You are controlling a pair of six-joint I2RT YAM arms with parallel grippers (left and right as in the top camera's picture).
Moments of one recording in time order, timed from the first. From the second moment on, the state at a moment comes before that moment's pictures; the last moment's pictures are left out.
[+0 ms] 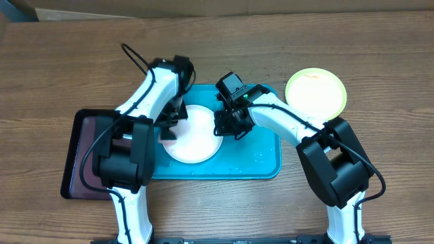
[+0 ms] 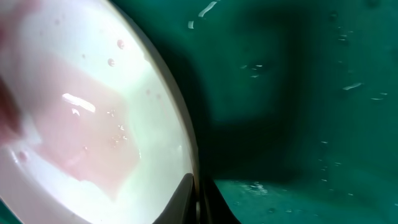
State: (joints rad) left arm -0.23 2.12 1.60 -1.26 -0.27 -0.55; right arm 0.62 2.09 1.46 -0.71 -0.27 0.45
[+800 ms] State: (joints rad) left arm -0.19 2.11 1.47 -1.05 0.31 -0.28; right arm 0.60 2.09 1.46 -0.73 -0.24 0.45
